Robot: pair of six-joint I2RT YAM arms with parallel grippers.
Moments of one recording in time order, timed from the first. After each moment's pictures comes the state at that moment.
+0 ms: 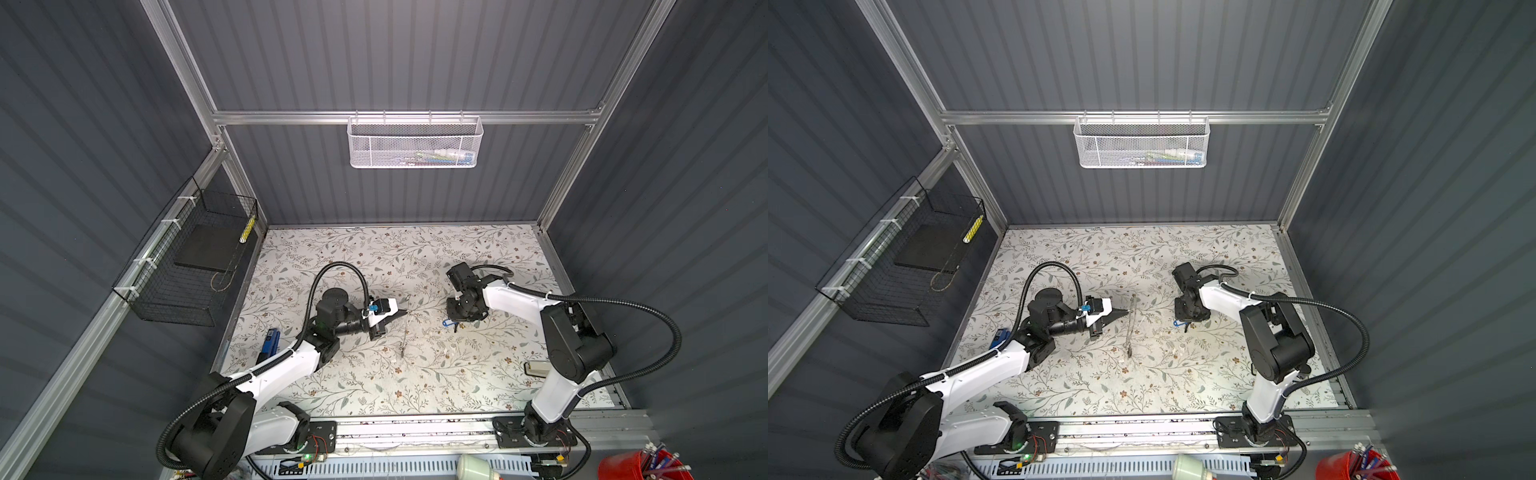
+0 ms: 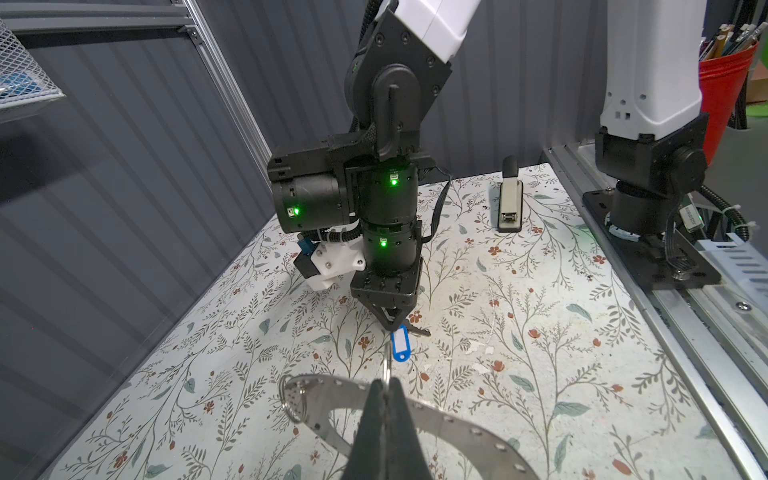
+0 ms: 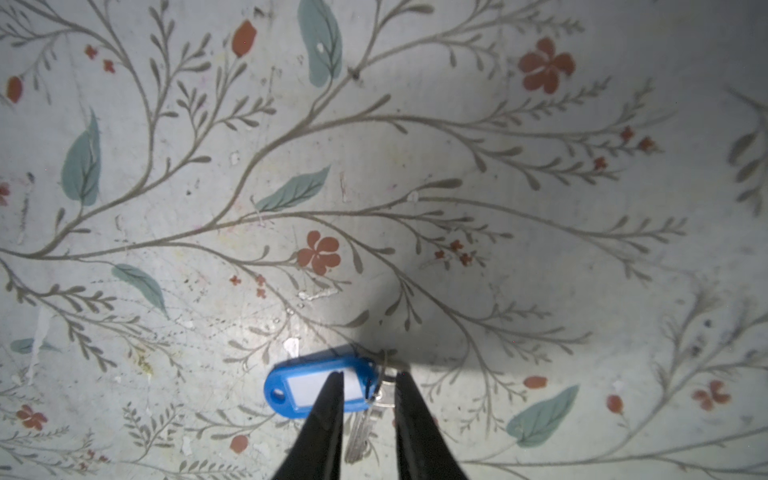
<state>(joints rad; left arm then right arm) -0.57 1.22 0.53 0.50 0.78 0.44 0.47 1.77 1.08 -0.63 0.04 0.43</state>
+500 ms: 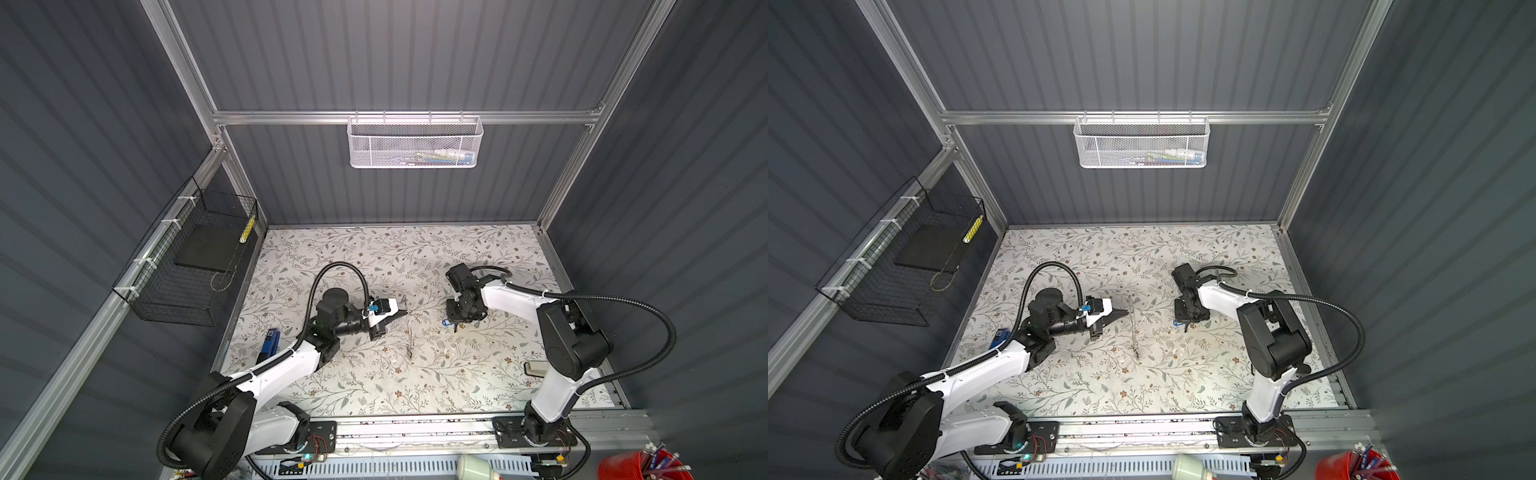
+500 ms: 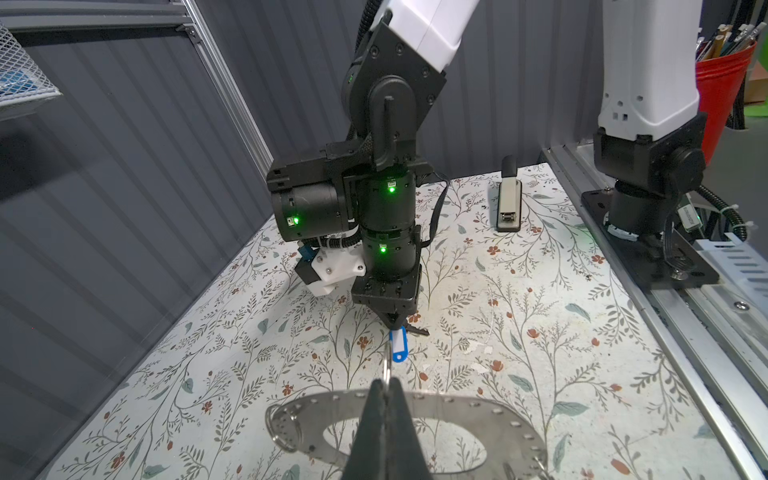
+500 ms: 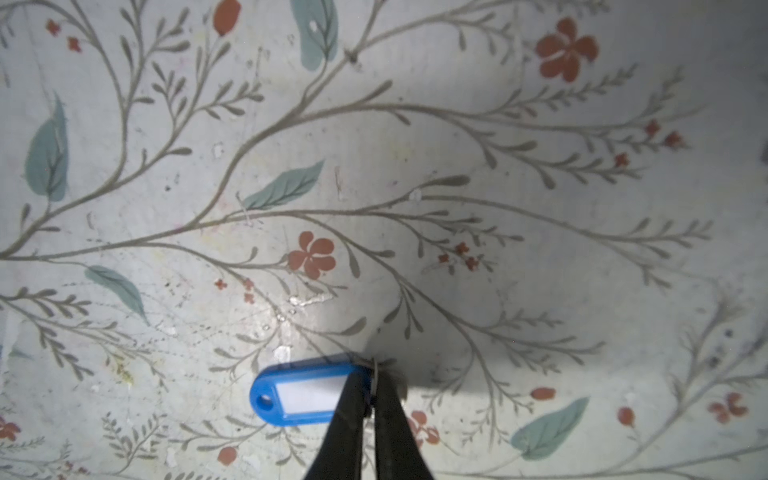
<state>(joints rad) -0.57 1.22 0.53 0.50 0.78 0.44 0.47 1.79 1.08 -0.63 0.04 0.42</state>
